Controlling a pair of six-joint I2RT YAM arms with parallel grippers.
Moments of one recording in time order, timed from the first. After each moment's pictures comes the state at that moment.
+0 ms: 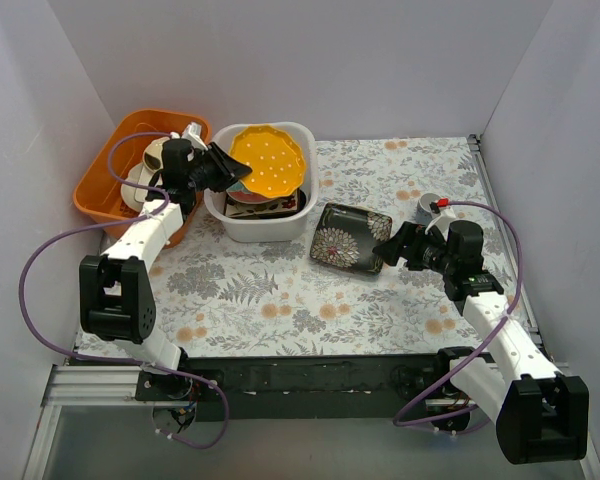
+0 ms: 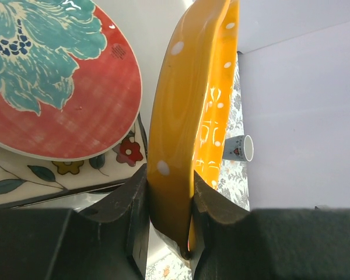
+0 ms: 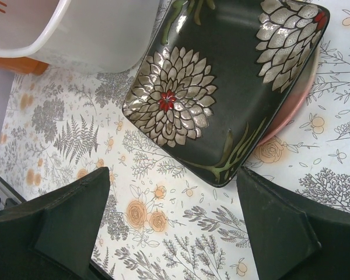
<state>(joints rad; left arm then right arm) -0.12 1.60 1.20 0.03 0.46 -0.81 0.11 0.93 0.51 -0.06 -0.52 0.44</state>
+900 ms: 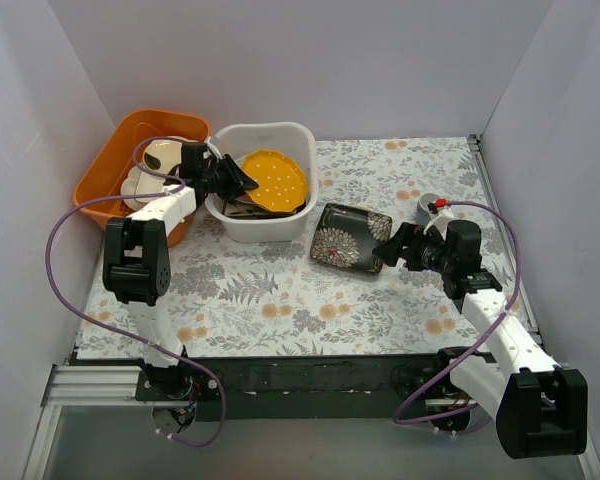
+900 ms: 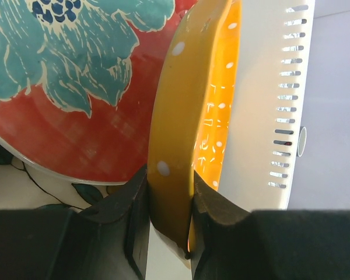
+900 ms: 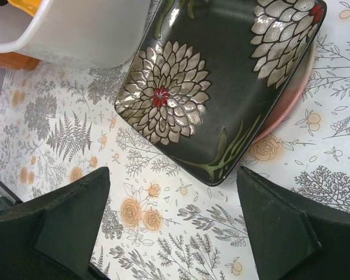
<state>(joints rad) -0.12 1.89 1.35 -0.08 0.49 -0.71 0.11 0.96 0.51 -0.06 -0.51 0.42</state>
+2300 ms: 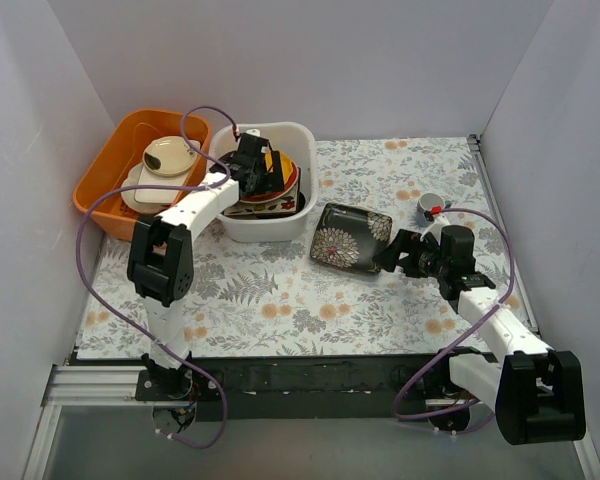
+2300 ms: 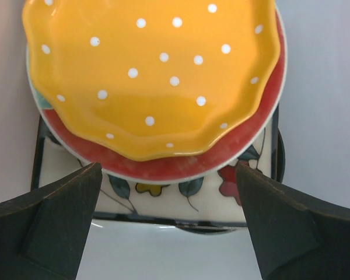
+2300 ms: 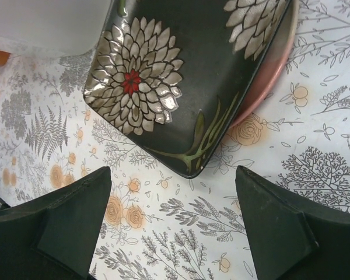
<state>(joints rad) -0.40 1.97 1.64 -0.47 -0.25 -0.43 0.11 1.02 0.46 -0.02 -0.48 0.42</state>
